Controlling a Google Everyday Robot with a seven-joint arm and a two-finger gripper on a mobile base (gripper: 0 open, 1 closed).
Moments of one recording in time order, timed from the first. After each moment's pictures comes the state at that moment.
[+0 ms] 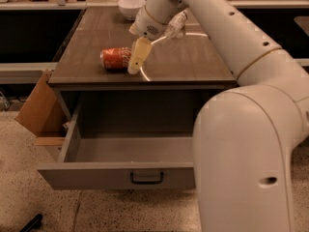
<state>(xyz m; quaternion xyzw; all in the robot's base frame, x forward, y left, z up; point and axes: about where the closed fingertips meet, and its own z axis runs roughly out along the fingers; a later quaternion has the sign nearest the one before) 0.717 0.056 0.878 -0.70 0.65 0.15 0.26</state>
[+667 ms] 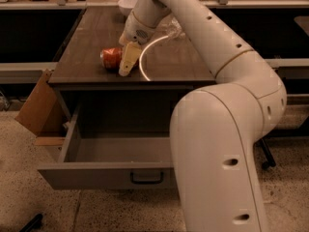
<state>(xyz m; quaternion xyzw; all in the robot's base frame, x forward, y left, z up) 0.726 0.088 0.855 -0.71 0.64 0.16 0.23</state>
